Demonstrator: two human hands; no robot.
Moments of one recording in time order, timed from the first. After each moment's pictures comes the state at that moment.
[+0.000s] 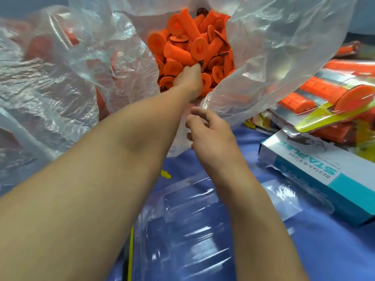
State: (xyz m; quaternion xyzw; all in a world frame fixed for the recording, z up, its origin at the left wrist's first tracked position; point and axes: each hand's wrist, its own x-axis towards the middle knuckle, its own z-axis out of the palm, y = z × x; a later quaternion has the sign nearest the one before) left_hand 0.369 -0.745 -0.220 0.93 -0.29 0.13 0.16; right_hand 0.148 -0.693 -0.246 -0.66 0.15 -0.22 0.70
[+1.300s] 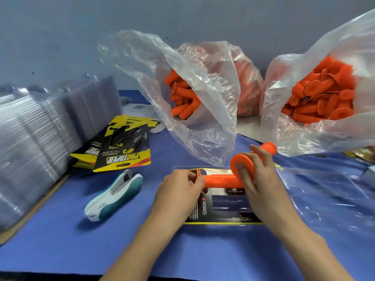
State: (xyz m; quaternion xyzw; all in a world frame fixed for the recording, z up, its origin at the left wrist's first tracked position) left_hand 0.104 -0.325 -0.252 0.93 -0.02 0.03 0.38; right_hand 0.083 -0.510 -0.266 -0.89 -0.06 -0.26 0.37
